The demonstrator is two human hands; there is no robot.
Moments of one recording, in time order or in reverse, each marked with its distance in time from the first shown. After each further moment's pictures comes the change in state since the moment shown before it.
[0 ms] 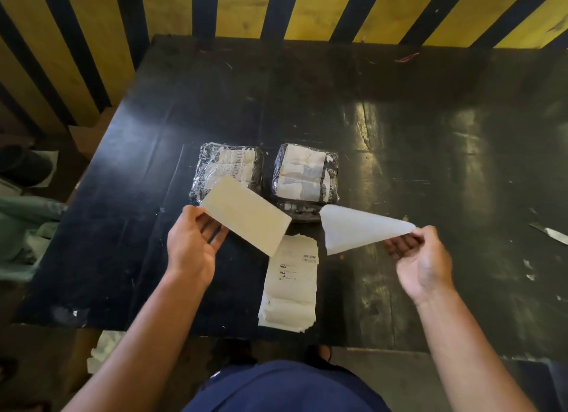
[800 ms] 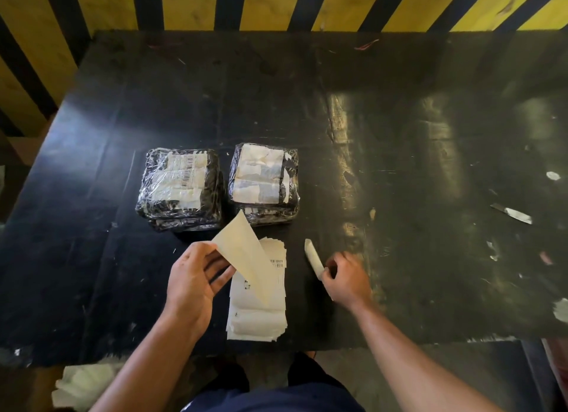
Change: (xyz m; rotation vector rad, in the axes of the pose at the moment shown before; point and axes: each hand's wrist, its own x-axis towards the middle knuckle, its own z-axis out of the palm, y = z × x) left_hand -0.031 -0.065 0.026 0.268 -0.144 -0.132; right_hand 0.068 0.106 -0.066 -1.669 -0.180 -0.535
